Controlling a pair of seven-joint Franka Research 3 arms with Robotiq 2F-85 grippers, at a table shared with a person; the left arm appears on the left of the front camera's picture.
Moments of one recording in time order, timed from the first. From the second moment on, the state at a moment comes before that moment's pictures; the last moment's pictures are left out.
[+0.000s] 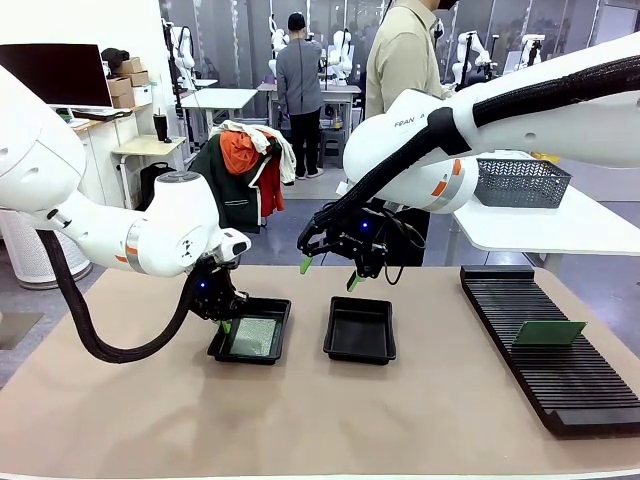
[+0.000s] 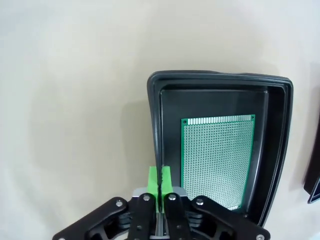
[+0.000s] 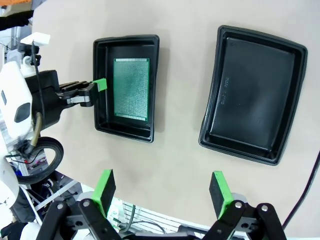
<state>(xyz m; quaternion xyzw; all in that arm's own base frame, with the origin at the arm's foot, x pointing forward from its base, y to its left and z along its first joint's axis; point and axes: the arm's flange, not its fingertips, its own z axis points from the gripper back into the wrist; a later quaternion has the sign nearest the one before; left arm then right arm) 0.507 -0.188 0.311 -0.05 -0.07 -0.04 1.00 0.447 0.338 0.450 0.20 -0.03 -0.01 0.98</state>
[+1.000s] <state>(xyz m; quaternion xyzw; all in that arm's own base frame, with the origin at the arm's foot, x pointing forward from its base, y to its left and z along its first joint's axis) 0.487 -0.007 0.344 -0.17 -0.10 0.00 0.98 0.447 0.338 0.450 0.20 -0.03 -0.01 0.98</state>
